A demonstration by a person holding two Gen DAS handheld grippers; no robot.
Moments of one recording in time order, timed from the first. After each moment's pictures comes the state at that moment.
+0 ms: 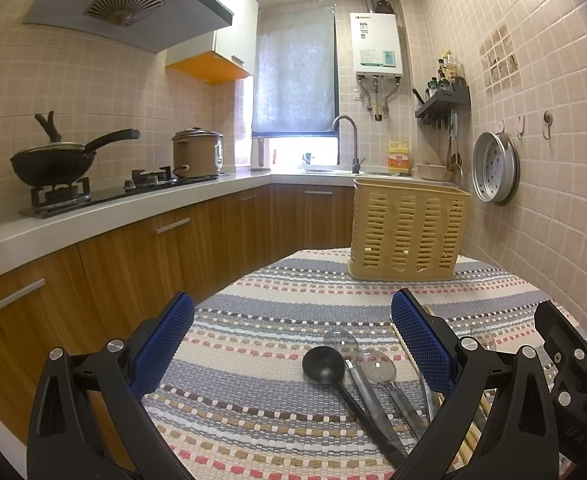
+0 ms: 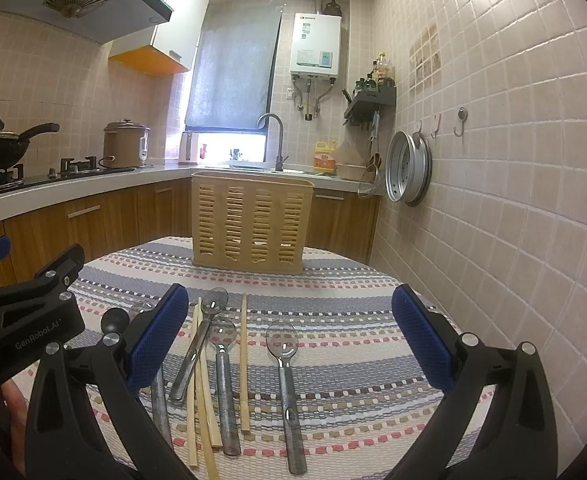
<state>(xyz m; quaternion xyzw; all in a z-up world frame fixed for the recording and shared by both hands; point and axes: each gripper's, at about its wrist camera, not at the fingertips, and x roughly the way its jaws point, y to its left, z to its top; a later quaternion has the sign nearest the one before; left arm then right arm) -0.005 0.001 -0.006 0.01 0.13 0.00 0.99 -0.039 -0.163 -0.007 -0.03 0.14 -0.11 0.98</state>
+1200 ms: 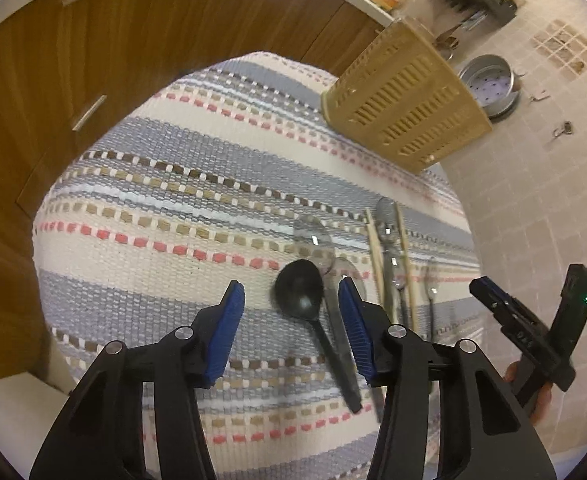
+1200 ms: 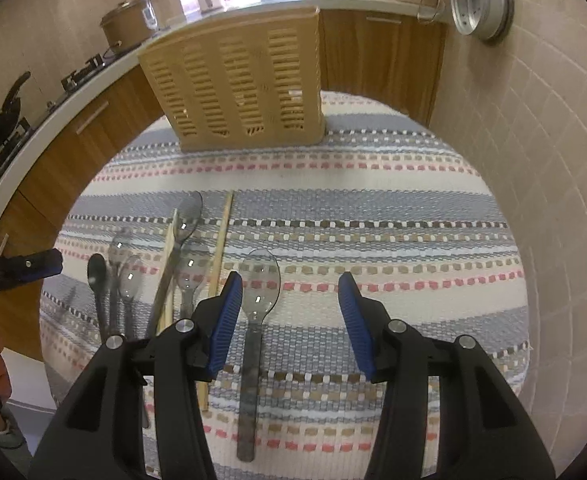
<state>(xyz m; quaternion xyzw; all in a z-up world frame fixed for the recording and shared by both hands) 0.150 0.052 -0.049 -0.17 0.53 -0.17 0.81 0.093 -0.256 -0.022 0.07 0.48 0.02 0.88</state>
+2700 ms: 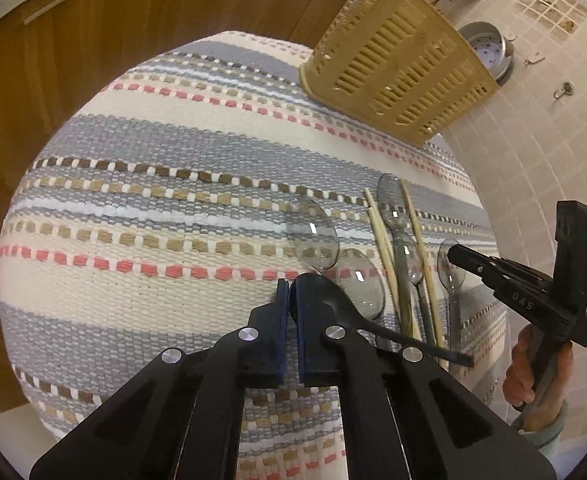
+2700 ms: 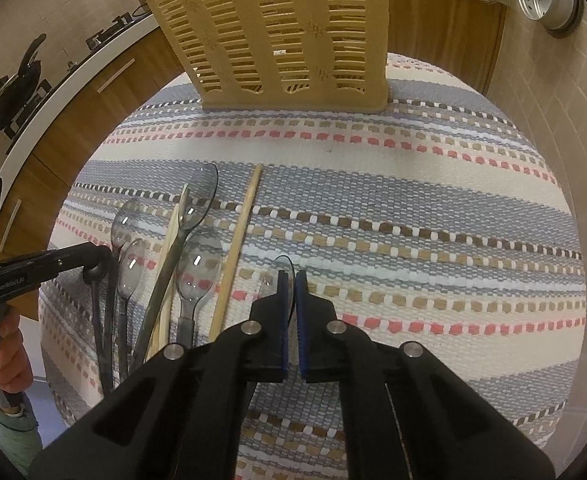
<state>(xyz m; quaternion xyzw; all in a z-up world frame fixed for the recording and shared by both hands) 0.167 0.019 -0.085 -0.12 0.52 -0.21 0.82 0.138 -0.235 -0.060 0.05 0.52 0.10 0.85</state>
